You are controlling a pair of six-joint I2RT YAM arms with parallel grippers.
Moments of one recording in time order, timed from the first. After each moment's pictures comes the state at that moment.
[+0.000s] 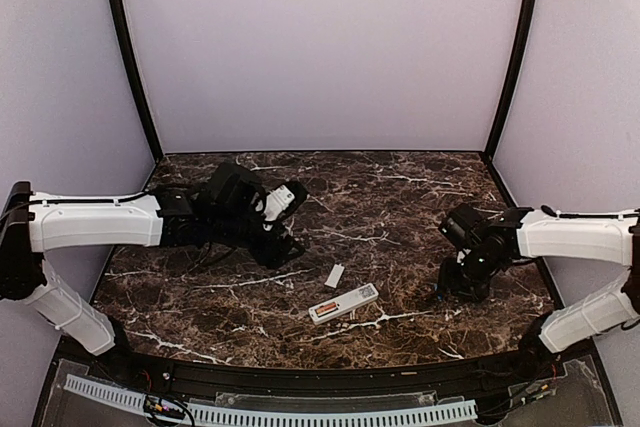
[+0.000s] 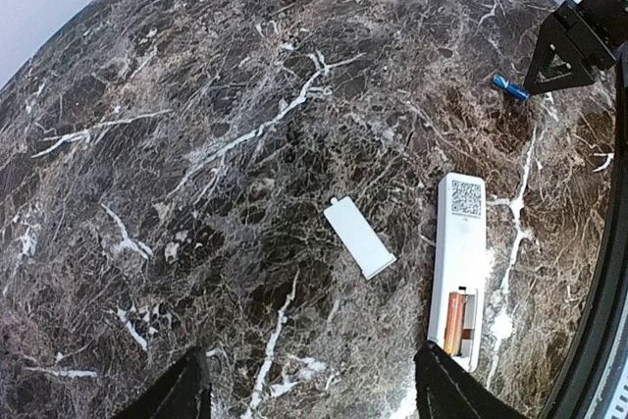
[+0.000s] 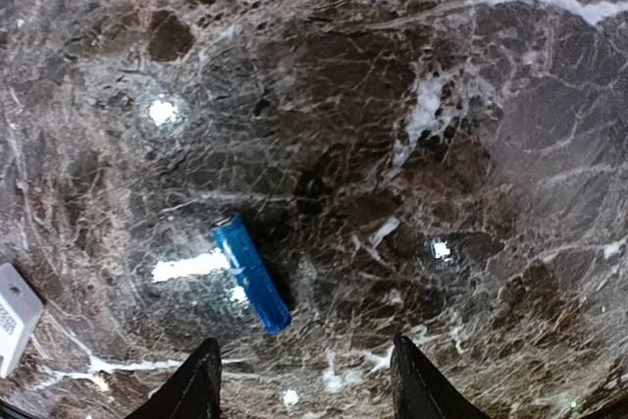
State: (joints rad) left arm -0.89 1.46 1.00 -0.27 0.04 0.01; right arm 0.67 1.26 0.68 -0.77 0.04 0.96
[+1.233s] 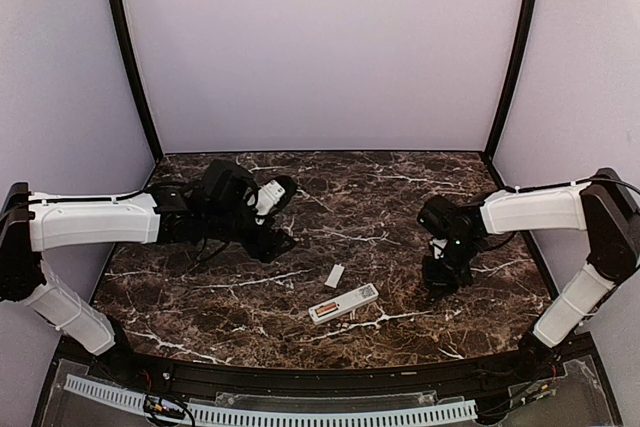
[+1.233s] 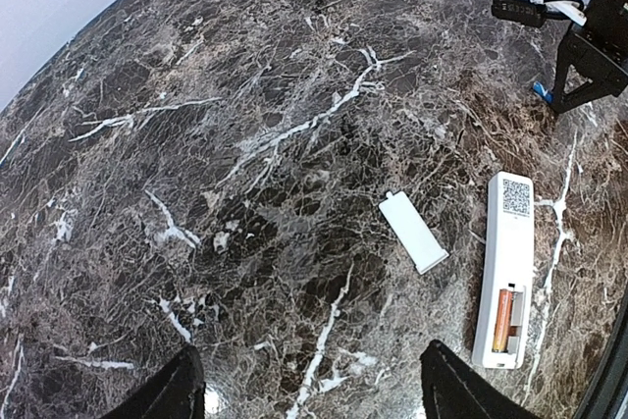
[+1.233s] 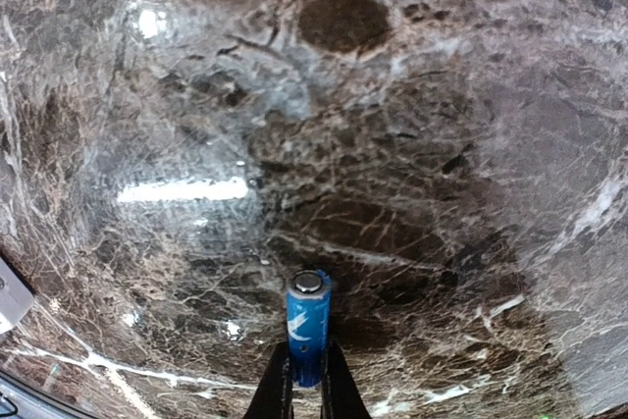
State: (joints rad) left arm -0.83 1.45 0.97 -0.26 0.02 0.05; right arm 0.63 1.58 0.87 -0.82 -0.12 0.70
